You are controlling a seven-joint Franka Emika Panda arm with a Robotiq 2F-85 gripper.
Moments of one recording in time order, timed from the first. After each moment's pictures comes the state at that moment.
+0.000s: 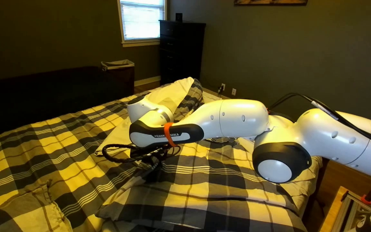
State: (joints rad) arm 0.41 1.46 -0.06 -0.45 -0.05 1.73 1.03
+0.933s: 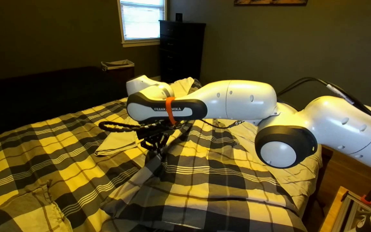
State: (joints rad) arm 0.38 1.33 0.00 -0.45 -0.04 1.52 0.70
